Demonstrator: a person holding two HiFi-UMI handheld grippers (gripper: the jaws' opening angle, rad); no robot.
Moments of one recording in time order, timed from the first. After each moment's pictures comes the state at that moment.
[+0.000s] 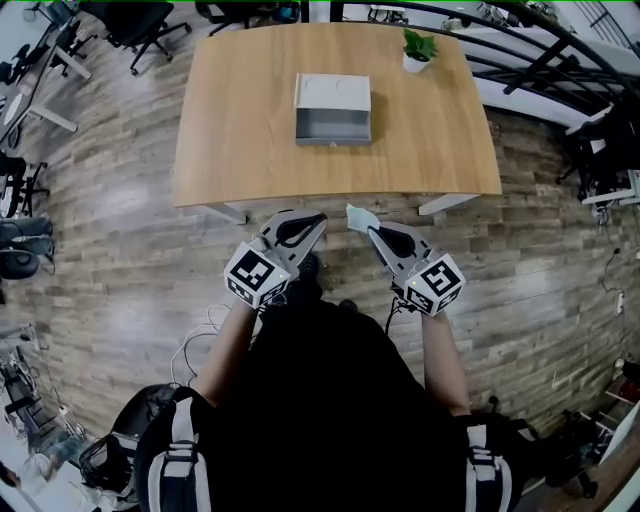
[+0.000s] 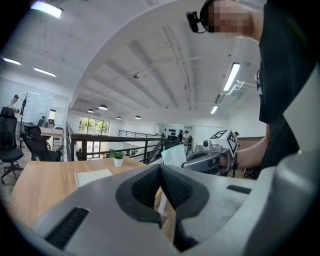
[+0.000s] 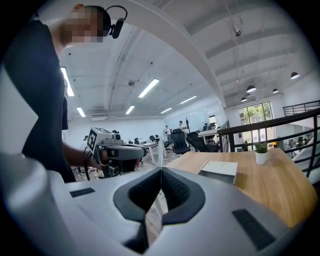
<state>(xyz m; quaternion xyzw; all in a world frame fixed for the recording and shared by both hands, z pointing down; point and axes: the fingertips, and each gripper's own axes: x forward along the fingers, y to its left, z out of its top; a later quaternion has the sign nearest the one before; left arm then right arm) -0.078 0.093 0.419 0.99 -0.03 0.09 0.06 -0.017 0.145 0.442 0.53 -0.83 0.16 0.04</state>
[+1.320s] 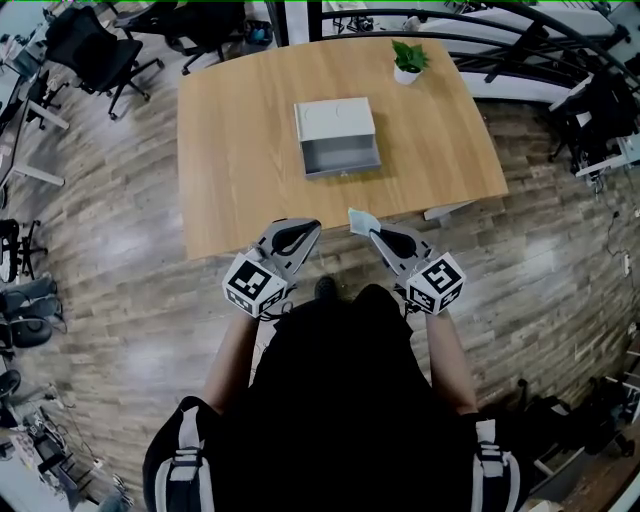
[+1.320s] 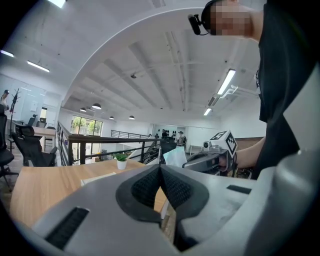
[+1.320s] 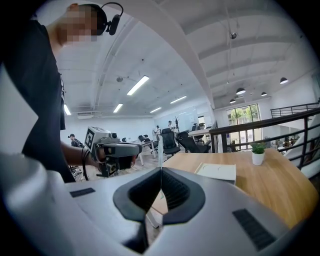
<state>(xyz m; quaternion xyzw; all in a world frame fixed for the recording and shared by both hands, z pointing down) -0.107 -0.030 0.421 0.99 0.02 0.09 0.06 -0.037 0.036 0.449 0.59 -0.79 0.17 0.05</state>
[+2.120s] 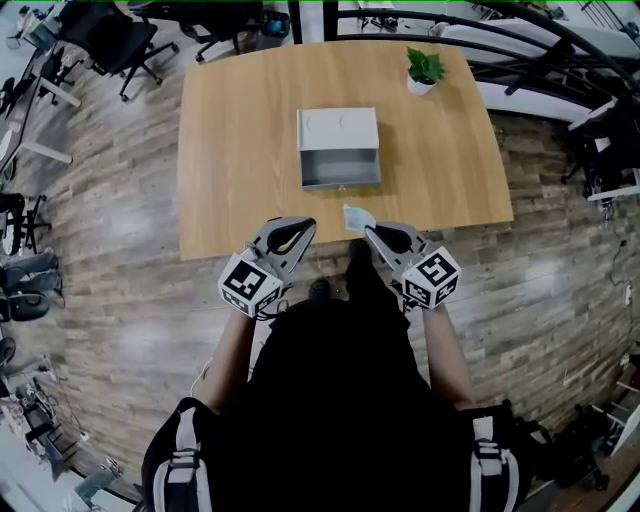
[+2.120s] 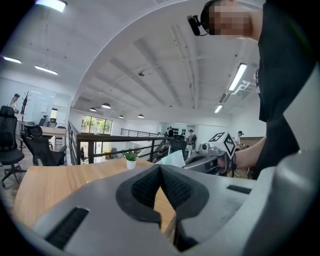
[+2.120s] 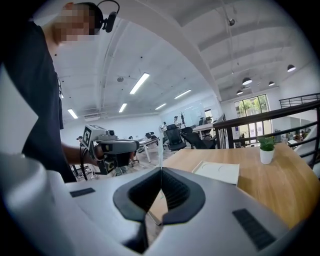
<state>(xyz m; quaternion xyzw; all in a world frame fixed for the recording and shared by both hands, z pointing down) -0.044 -0.070 0.429 0.99 -0.03 0.10 0.07 0.034 -0.014 0.471 0.54 -0.82 0.20 0.05</state>
